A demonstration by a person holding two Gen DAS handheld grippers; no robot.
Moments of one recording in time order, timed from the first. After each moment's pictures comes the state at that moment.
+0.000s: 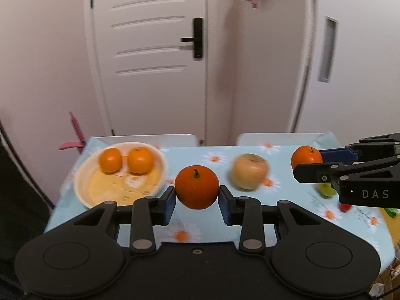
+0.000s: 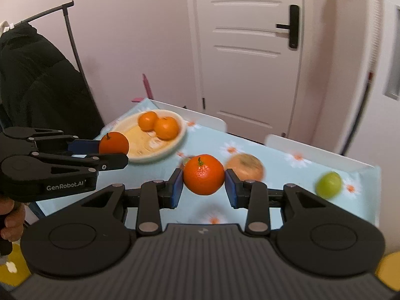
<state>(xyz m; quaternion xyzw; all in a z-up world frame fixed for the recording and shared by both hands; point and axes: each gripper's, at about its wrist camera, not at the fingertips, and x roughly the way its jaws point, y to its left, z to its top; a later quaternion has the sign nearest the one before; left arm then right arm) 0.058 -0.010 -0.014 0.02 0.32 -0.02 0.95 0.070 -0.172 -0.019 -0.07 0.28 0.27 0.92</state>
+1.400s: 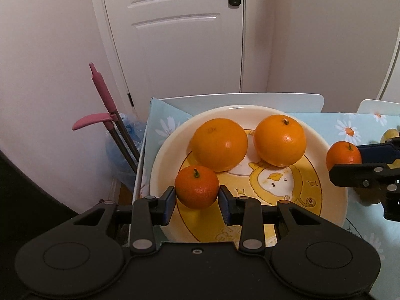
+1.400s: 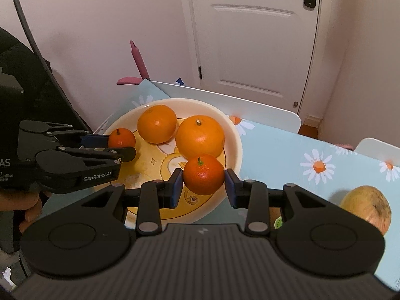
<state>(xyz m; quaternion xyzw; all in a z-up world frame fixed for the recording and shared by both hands) 0.223 0.179 -0.113 0.05 0.42 -0.02 0.91 0.210 0.020 -0.100 -0.05 0.37 0.21 0.90</state>
